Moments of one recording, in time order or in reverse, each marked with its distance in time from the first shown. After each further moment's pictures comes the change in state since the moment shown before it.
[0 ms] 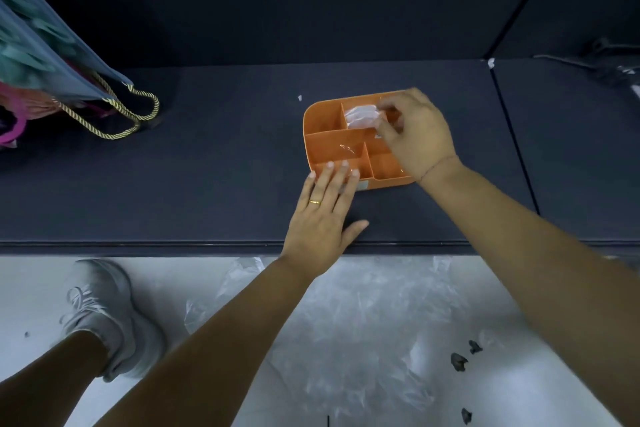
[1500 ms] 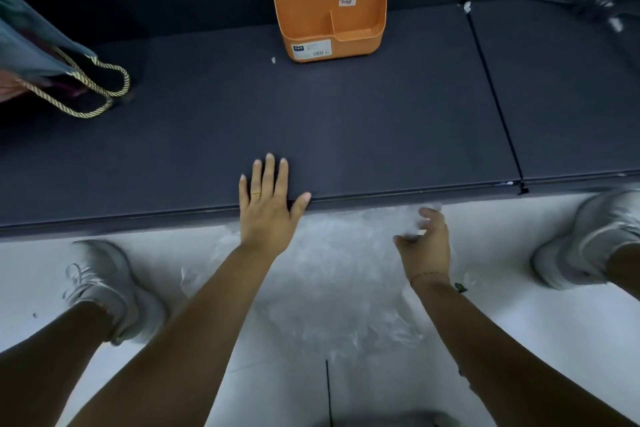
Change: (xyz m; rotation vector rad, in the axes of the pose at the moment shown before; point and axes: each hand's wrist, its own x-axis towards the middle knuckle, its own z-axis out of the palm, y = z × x) left_hand -0.057 -0.016 -0.002 -0.089 -0.374 -0.393; right_hand -0.216 0.049 0.059 0.659 0.044 1.105
